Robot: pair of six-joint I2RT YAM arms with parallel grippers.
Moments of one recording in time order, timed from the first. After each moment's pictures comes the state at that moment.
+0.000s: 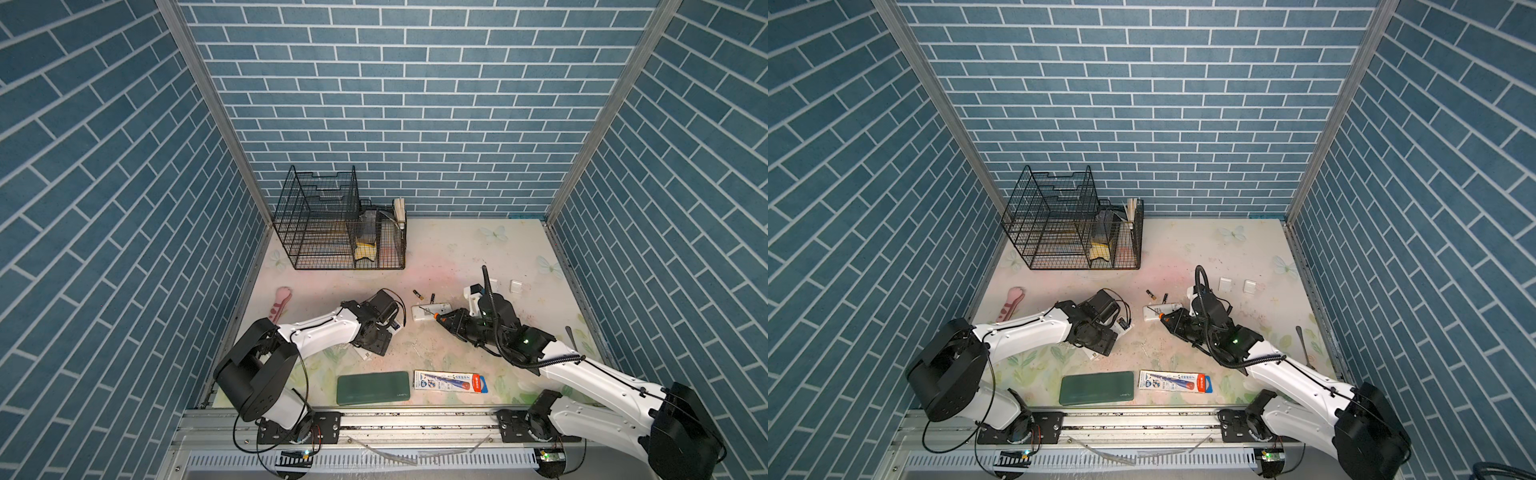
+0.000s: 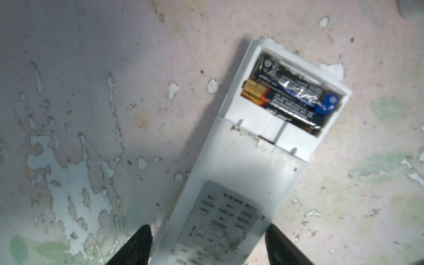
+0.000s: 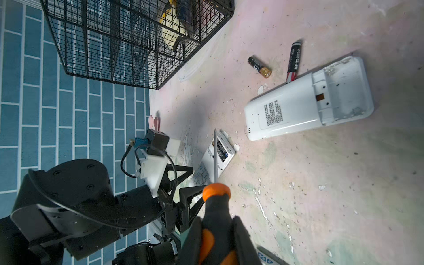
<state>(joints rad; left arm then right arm) -0.74 1.53 0.82 -0.66 -0.10 -0.35 0.77 1.04 0.54 -0.08 -0.22 1.10</state>
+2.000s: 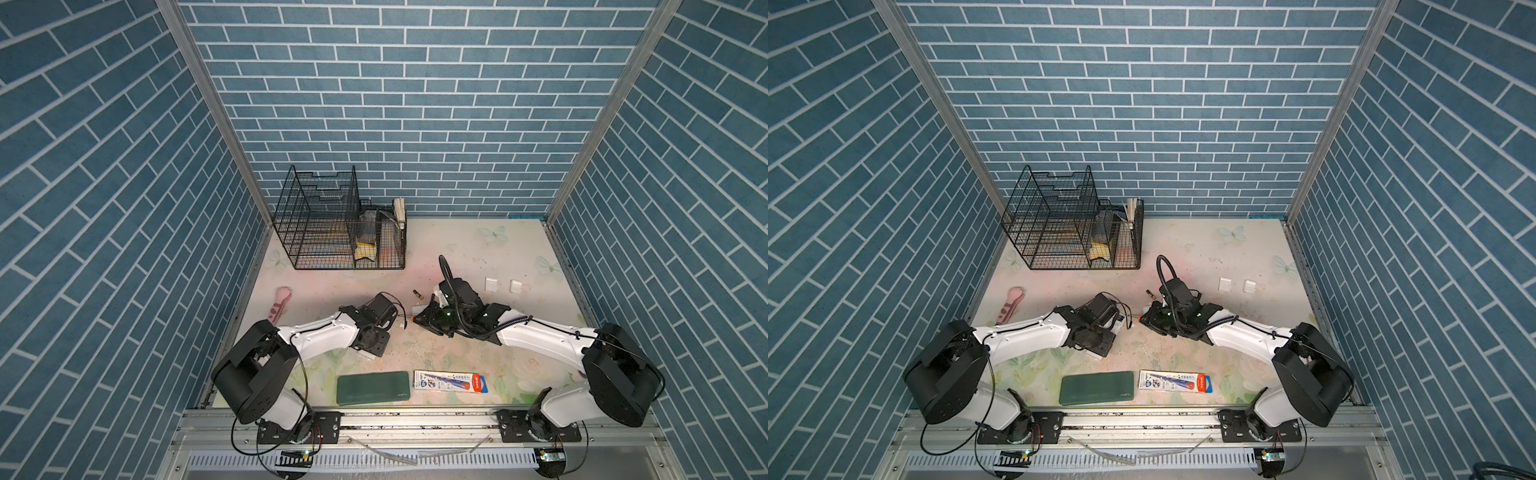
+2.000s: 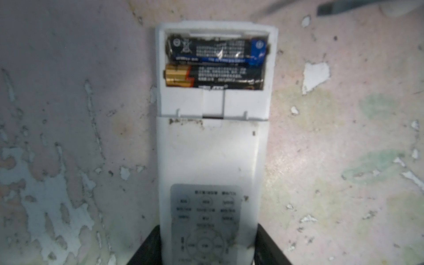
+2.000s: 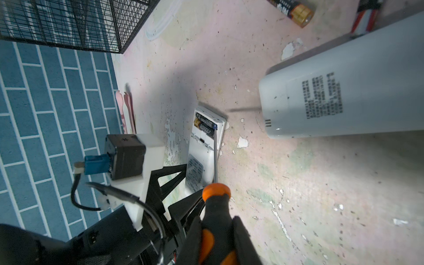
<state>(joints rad) -0.75 1.51 0.76 -0.56 -0.08 -0.33 0.84 1.47 0.80 -0.11 -0.32 1.11</state>
